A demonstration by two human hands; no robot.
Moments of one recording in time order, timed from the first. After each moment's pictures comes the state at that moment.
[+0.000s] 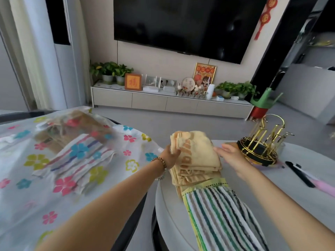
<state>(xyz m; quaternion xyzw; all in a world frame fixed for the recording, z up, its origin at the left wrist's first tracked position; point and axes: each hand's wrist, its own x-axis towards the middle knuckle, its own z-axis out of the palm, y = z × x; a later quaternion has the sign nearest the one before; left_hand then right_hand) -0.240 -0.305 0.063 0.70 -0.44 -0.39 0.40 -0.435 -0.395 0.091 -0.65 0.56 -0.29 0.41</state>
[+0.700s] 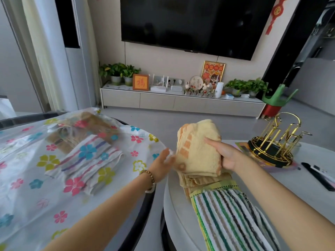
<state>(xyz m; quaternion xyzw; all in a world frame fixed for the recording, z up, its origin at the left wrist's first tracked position) -0.218 -0.263 0.048 0.67 -0.46 -0.36 0.45 -0.384 -0.379 0.115 -0.53 0.47 -0.22 0.67</state>
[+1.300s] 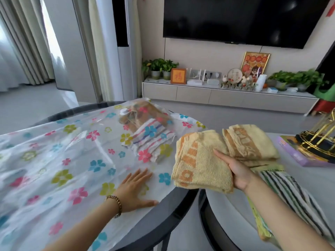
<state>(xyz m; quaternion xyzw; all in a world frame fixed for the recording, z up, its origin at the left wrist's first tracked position) -0.101 -0.005 -0.023 0.81 -0.55 -0.17 0.10 -0.334 -0.223 0.069 -0.48 0.31 -0.14 0.81</state>
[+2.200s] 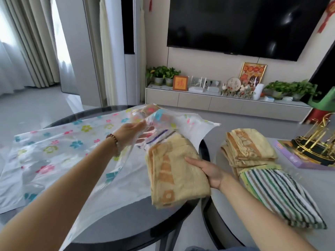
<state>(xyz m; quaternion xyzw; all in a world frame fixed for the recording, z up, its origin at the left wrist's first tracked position) -0.054 -0.003 0.137 0.65 -0.36 -0.39 0.55 -0.280 -0.136 0.080 -0.53 0.25 -0.02 0.81</state>
